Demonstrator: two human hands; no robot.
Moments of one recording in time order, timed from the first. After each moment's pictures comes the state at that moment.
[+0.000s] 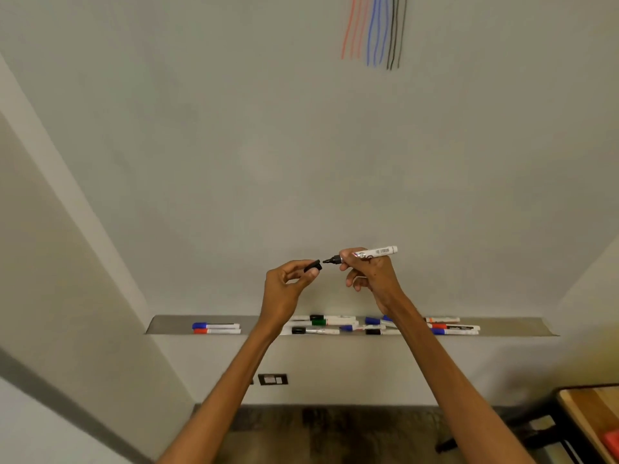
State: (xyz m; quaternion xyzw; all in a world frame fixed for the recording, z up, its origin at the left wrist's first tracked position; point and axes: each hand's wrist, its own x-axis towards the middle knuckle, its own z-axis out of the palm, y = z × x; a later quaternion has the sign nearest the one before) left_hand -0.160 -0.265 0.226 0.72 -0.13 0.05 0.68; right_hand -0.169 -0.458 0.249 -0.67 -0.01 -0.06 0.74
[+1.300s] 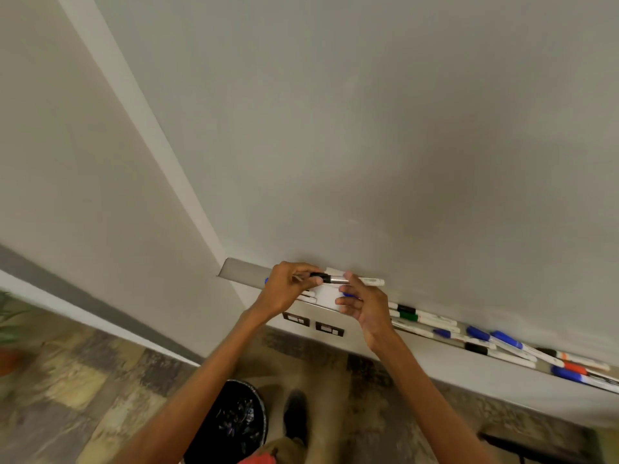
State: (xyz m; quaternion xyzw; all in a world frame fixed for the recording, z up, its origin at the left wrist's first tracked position) left_hand -0.058 -0.079 0.120 0.84 -0.08 -0.04 0.54; right_hand -0.071 -0.270 0.106 -0.57 0.22 0.14 0.78
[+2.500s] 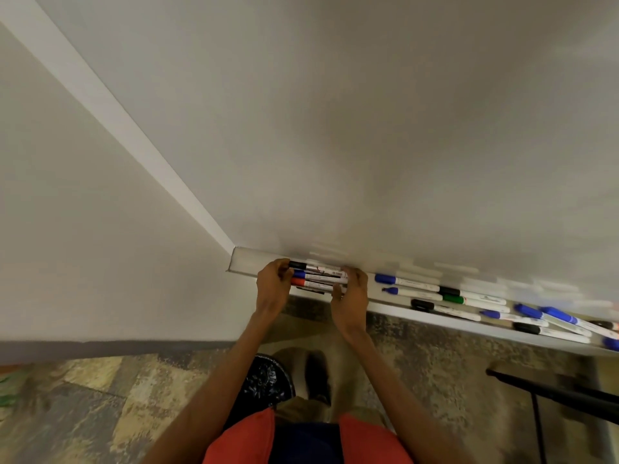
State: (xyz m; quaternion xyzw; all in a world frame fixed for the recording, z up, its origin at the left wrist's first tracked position) left_hand -0.010 0.005 -0.030 0.86 0.16 -0.04 0.49; right_hand -0.039 -0.161 -0.048 -0.88 0.14 0.00 0.46
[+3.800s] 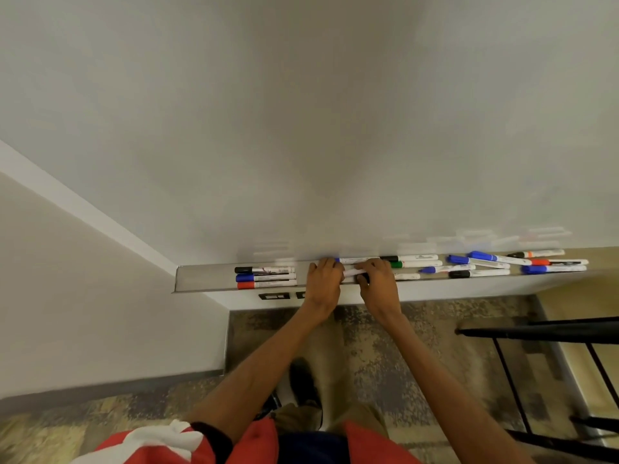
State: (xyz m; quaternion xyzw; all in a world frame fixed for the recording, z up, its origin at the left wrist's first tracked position) left_hand -0.025 -0.181 -0.037 0.95 -0.22 -0.06 0.20; right_hand -0.068 -0.316 -0.031 -0.94 0.13 -0.05 0.30
